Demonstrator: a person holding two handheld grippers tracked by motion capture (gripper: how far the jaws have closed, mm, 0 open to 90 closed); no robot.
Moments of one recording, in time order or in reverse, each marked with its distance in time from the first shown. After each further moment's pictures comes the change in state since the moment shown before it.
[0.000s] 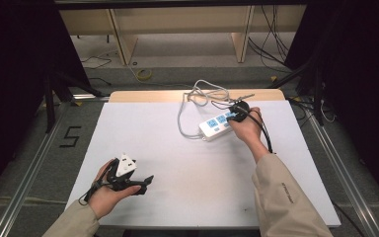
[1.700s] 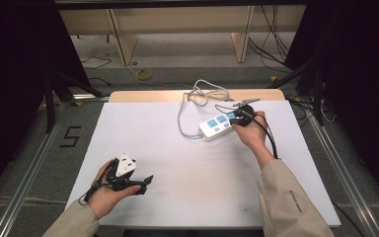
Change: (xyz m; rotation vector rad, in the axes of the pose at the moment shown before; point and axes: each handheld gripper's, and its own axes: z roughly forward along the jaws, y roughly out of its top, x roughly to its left) left arm 0.000 0.000 0.000 -0.002 0.005 0.000; right arm 0.000 -0.016 -0.017 -0.053 -0.004 -0.008
